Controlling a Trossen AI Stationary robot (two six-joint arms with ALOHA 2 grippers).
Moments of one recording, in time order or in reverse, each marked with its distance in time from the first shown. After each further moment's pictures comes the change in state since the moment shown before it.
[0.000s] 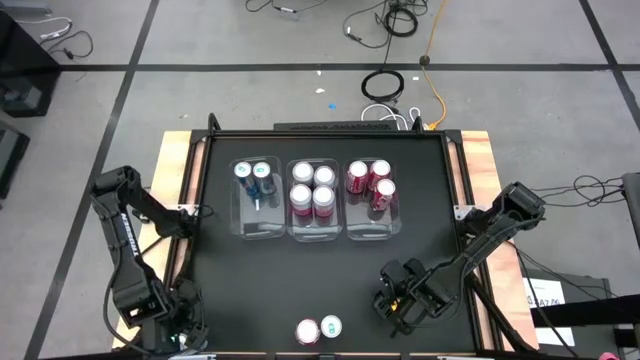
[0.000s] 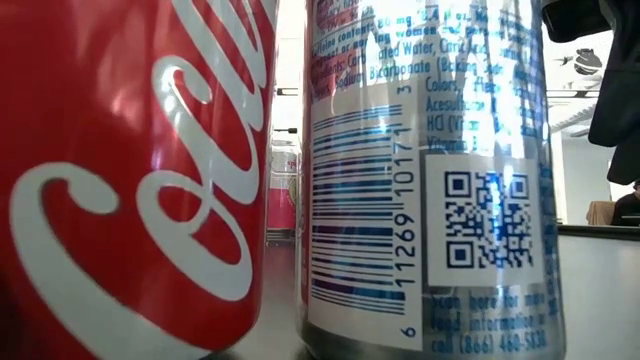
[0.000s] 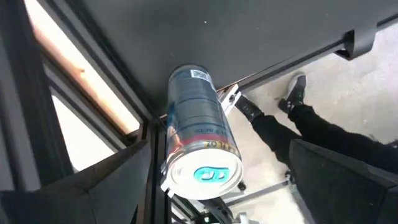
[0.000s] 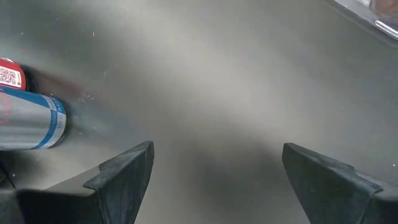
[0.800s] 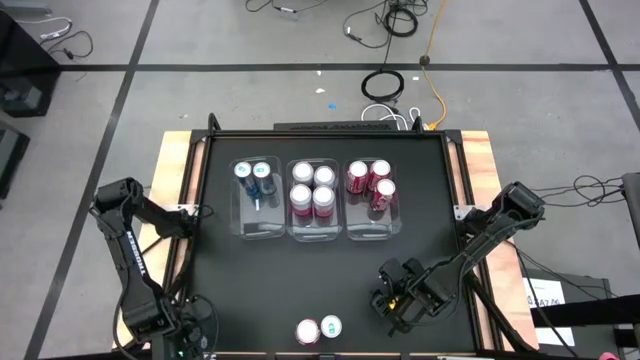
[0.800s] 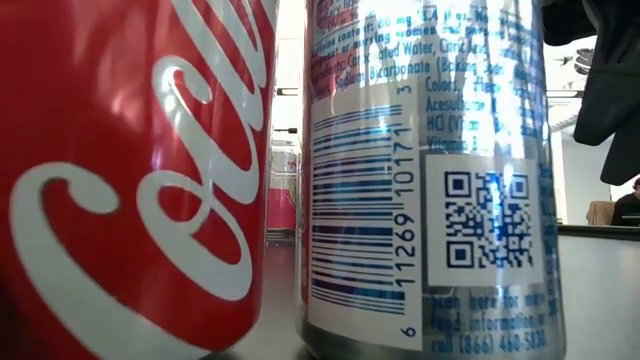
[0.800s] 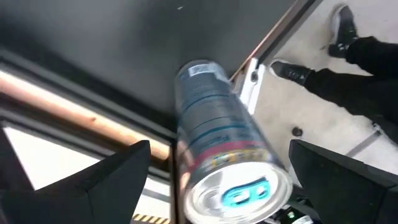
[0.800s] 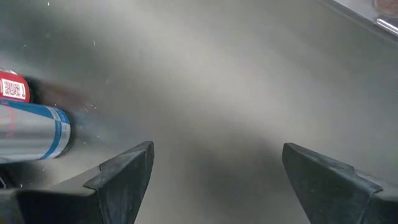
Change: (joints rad) left arm -0.018 0.118 0.000 0.048 0.067 0.476; right arm -0.013 0.000 0.000 0.012 -0.002 0.026
